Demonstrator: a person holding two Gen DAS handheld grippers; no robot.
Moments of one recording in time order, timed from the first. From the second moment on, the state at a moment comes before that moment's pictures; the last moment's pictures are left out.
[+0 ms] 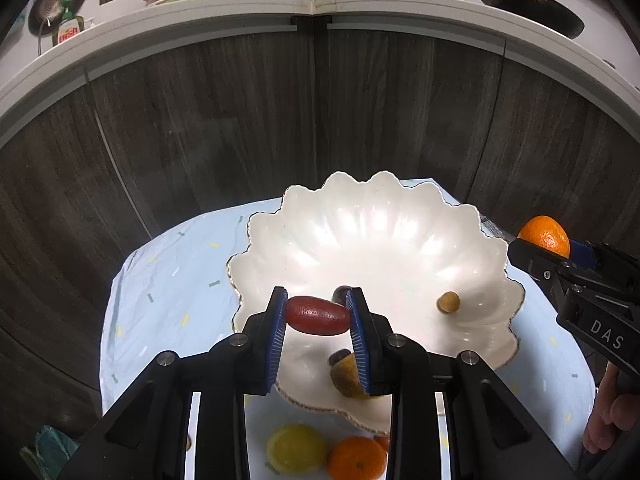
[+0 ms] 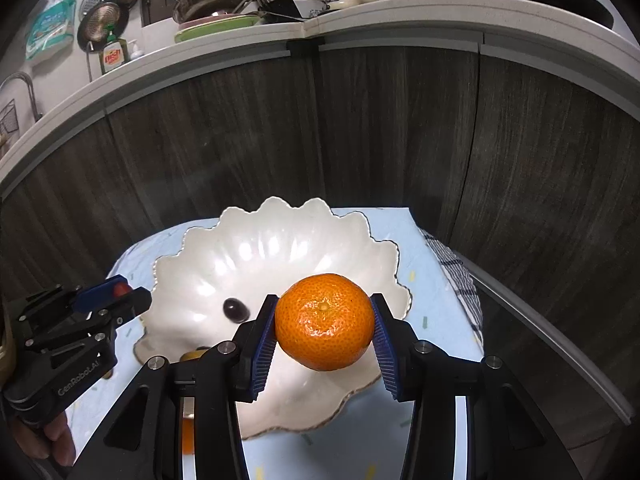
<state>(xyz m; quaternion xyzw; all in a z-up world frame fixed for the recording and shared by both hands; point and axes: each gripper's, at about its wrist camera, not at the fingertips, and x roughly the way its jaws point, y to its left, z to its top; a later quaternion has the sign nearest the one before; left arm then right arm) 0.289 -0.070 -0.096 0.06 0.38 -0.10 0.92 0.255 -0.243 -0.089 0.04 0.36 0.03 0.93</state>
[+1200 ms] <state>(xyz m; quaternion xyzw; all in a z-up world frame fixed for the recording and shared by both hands) 0.337 -0.077 -0.140 0.05 0.42 -0.10 0.90 0.312 -0.250 -0.130 0.05 0.41 0.02 0.91</state>
